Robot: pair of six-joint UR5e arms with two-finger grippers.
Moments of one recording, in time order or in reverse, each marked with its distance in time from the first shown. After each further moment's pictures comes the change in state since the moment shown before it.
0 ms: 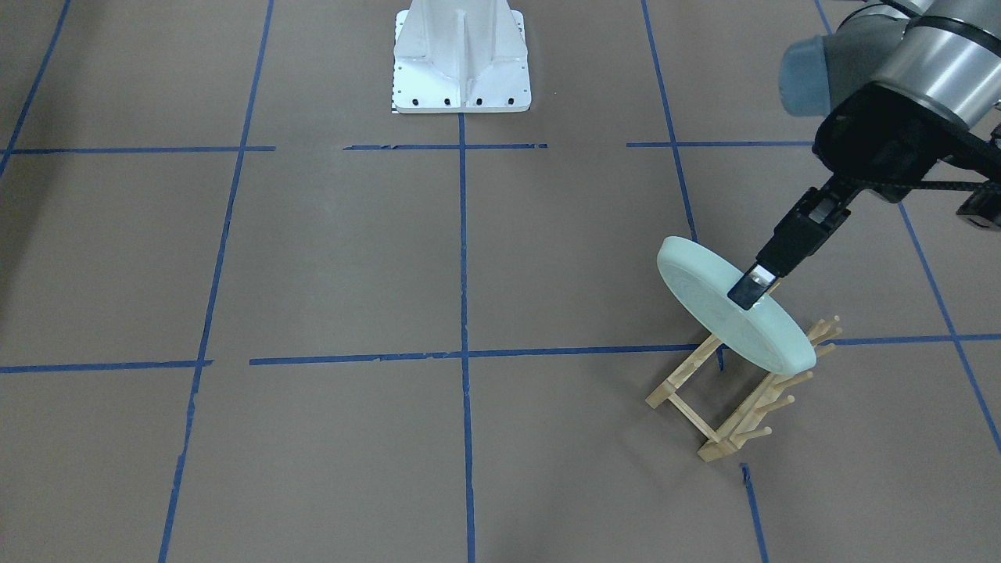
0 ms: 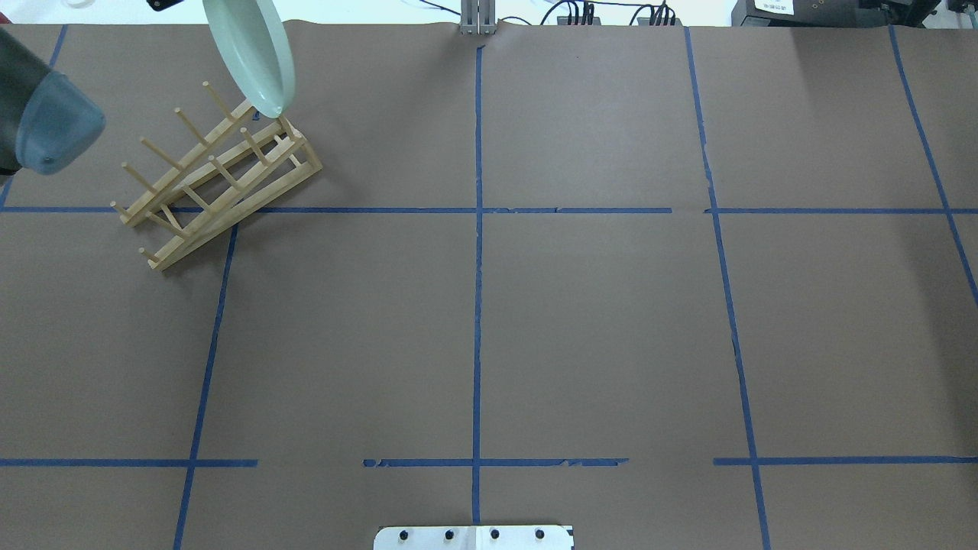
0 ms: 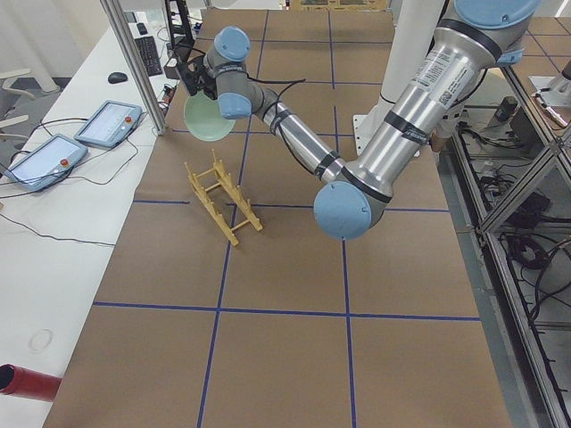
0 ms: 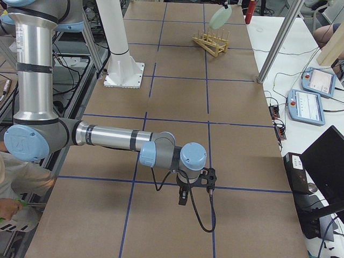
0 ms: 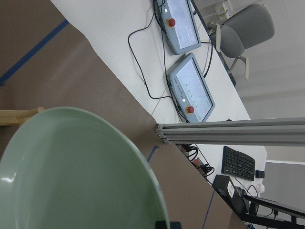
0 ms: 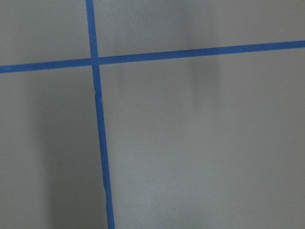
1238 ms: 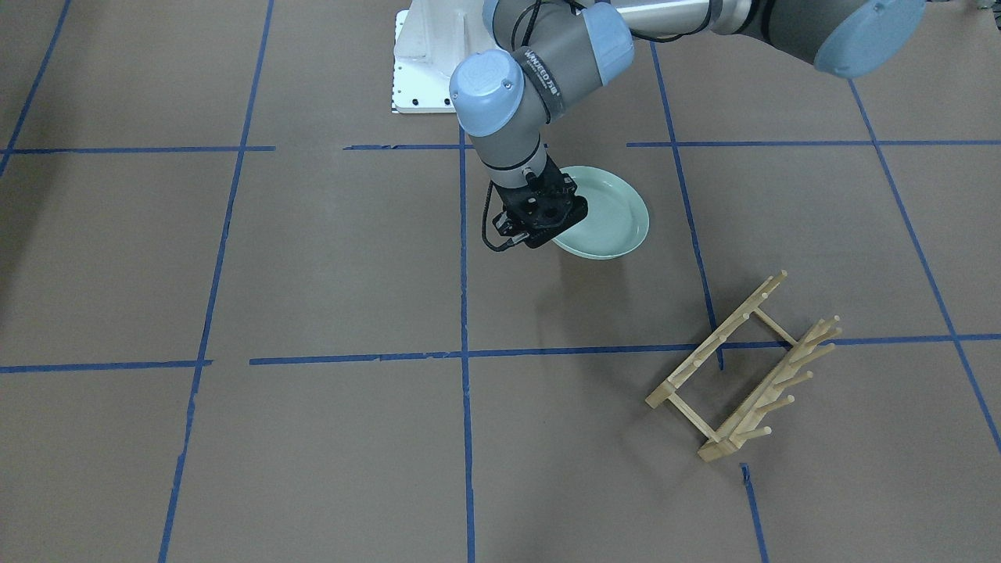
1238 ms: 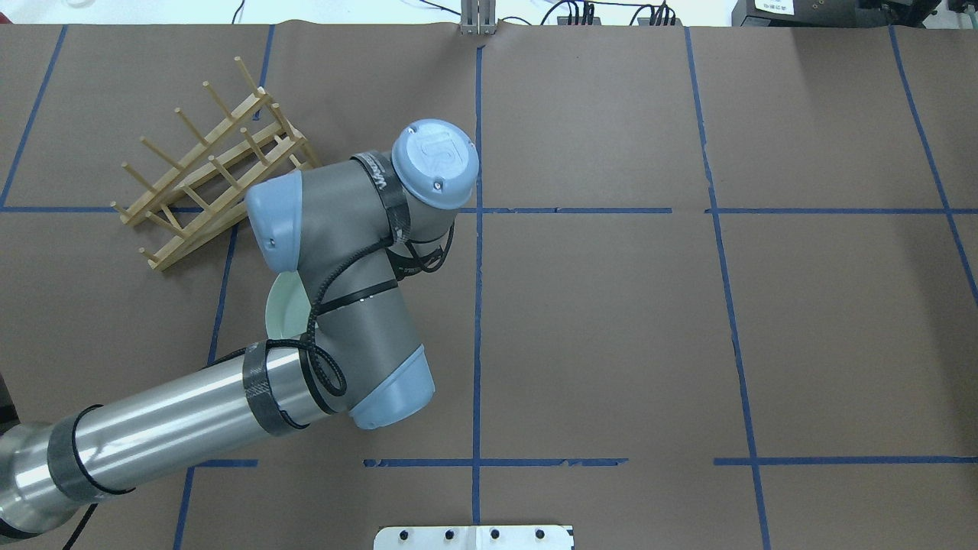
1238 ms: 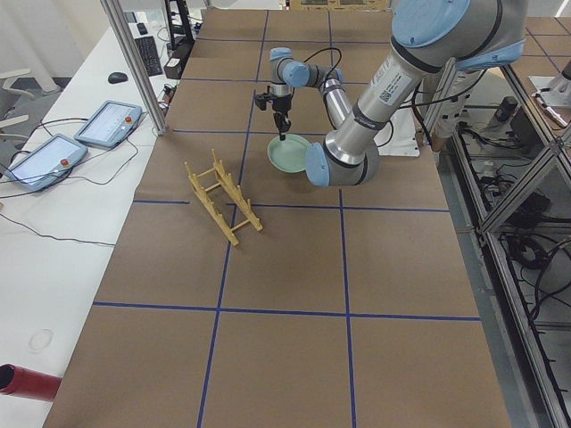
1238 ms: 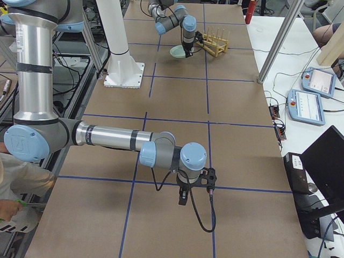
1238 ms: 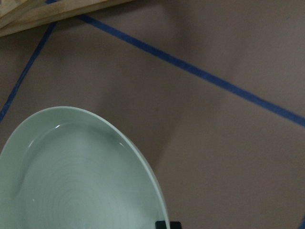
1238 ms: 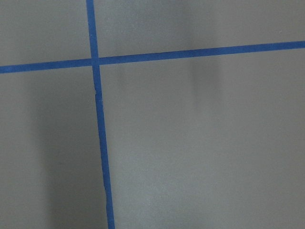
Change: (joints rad) left arm 0.596 -0.272 0.174 1.070 0.355 0.433; right arm 0.000 0.000 0.001 0.000 0.000 0.000
